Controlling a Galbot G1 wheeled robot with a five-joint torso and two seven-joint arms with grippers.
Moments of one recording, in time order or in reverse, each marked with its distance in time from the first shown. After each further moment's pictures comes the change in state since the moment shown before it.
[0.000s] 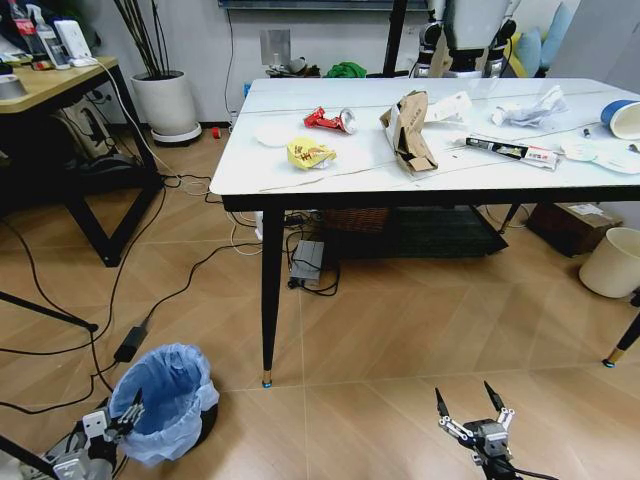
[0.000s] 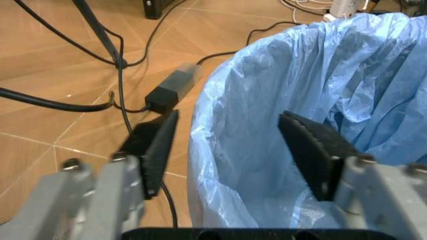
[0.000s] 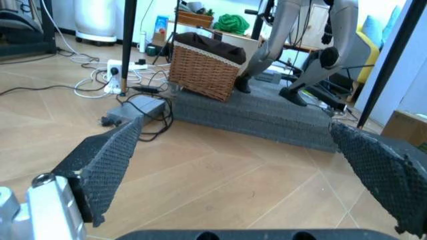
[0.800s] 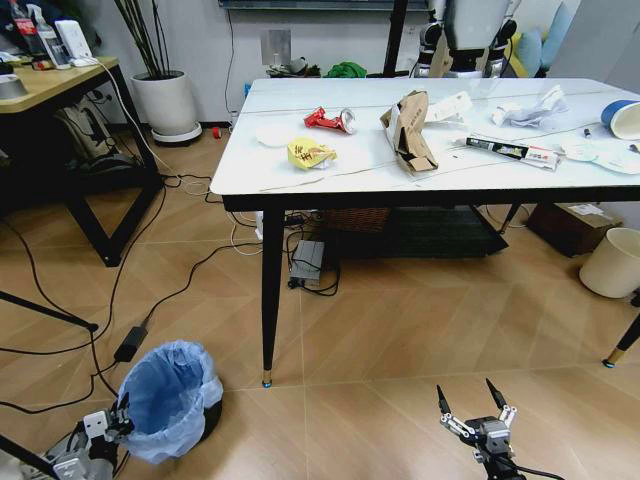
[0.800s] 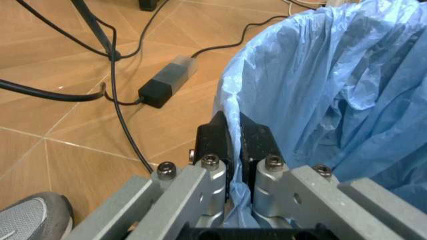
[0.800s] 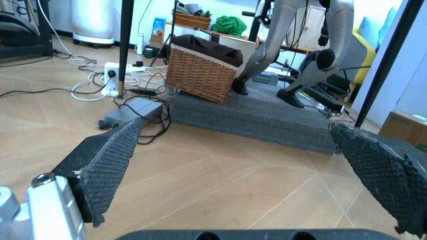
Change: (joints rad) left arm 0.013 0.003 0.002 -0.015 -0.020 0.023 0.011; right arm -0.002 0.000 0.002 0.018 0.008 -0.013 0.002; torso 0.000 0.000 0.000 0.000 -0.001
